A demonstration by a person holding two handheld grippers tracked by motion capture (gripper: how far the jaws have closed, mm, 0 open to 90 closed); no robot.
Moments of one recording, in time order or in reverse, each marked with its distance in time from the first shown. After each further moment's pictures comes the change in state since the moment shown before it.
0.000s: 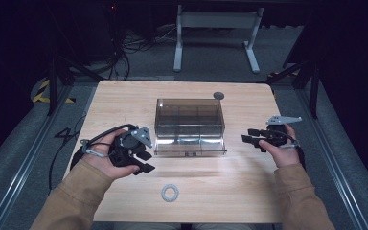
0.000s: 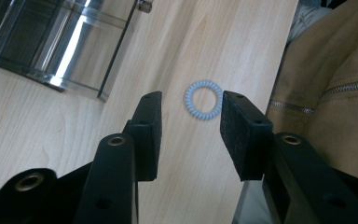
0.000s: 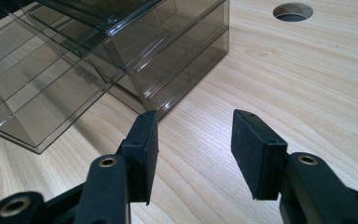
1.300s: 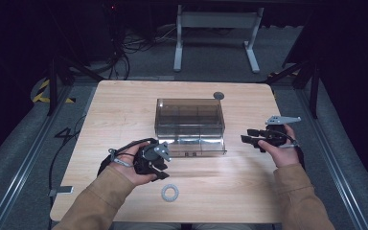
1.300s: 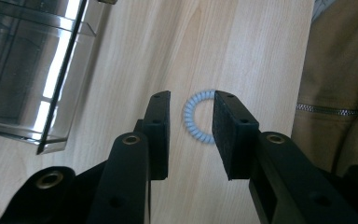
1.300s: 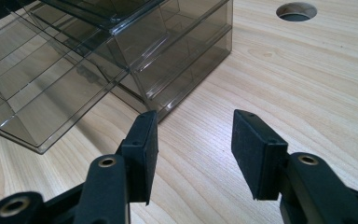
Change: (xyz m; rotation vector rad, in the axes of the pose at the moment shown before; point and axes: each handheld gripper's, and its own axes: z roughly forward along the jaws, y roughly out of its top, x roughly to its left) left arm 0.002 0.003 0.073 0.020 -0.027 0.094; right arm 0.001 0.000 0.002 0.004 0.005 -0.002
